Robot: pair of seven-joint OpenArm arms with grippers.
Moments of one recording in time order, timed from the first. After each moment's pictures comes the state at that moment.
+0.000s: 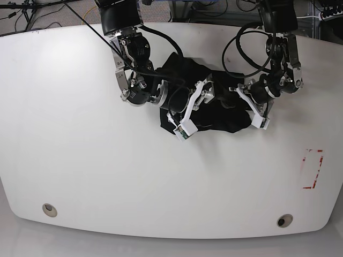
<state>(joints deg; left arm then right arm) 1.4 -8.5 -12.2 78.7 -33.2 -31.3 51.5 0.8 -3.0 -15.0 97.2 42.1 26.8 -51.9</state>
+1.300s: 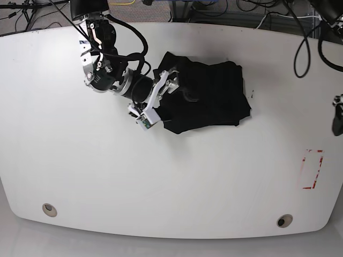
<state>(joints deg) 7.4 -29.8 -51.8 104.8 -55.8 -28.9 64.5 -5.4 10.2 -14.5 109.0 41.4 22.7 -51.7</state>
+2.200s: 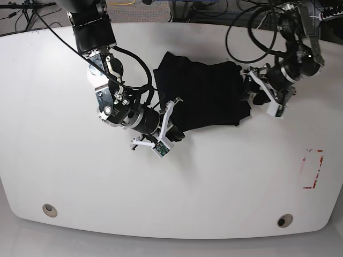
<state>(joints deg) 12.6 -6.4 -19.0 110.4 -35.0 -28.9 64.8 10.2 8.7 -16.7 90.6 21.8 29.1 -43.2</state>
